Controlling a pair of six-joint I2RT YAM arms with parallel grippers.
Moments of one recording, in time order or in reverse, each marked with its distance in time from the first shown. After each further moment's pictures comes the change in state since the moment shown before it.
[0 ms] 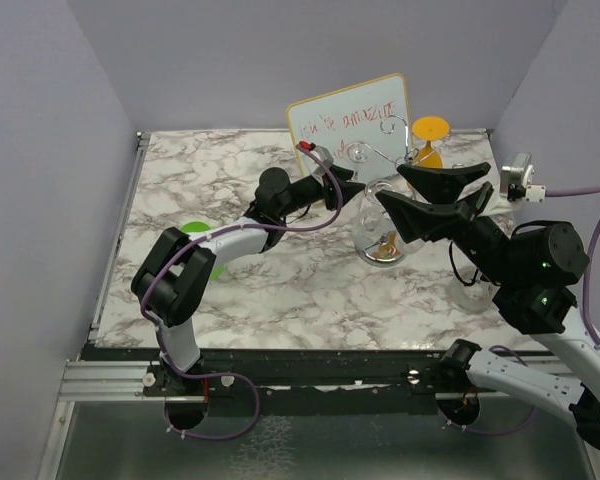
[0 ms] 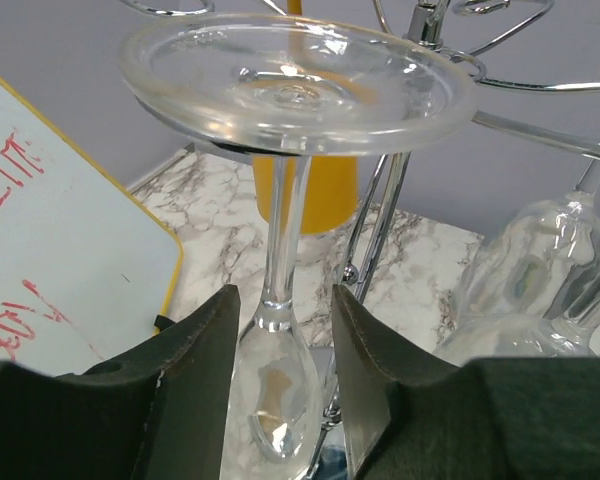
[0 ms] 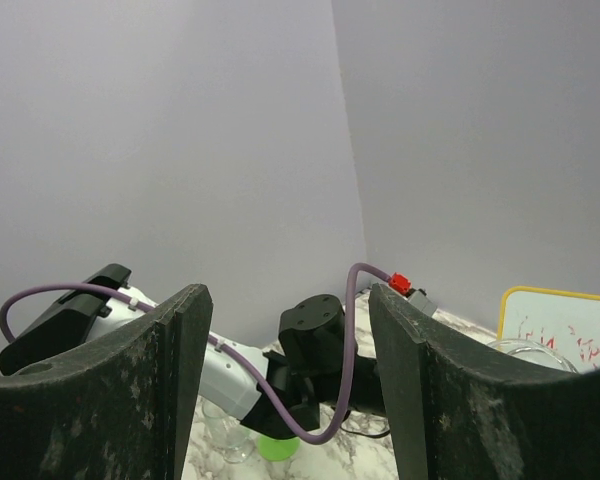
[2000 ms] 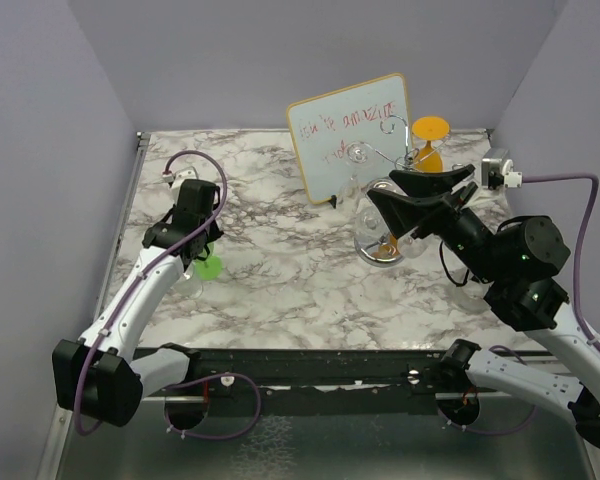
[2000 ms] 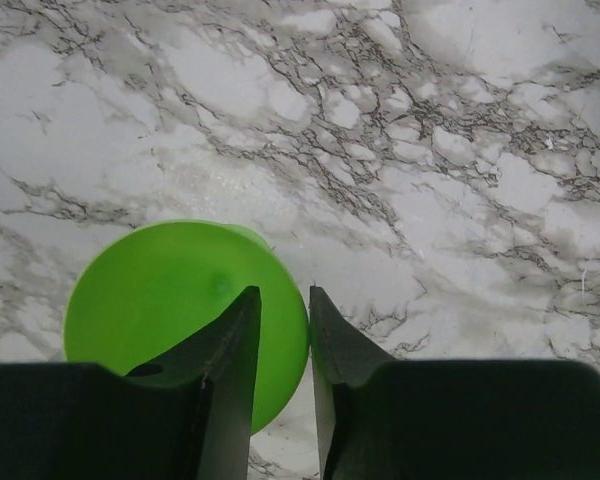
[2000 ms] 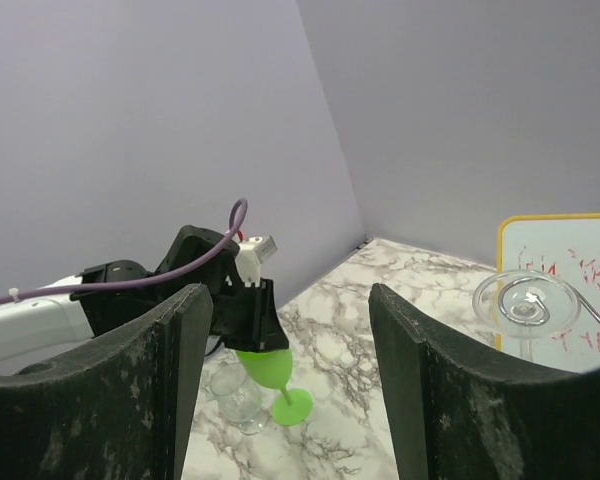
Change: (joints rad) left arm 0.341 -0.659 -0.135 -1.542 -0.906 -0.316; right arm 0.000 0.014 -0.019 -0.071 0.080 0.100
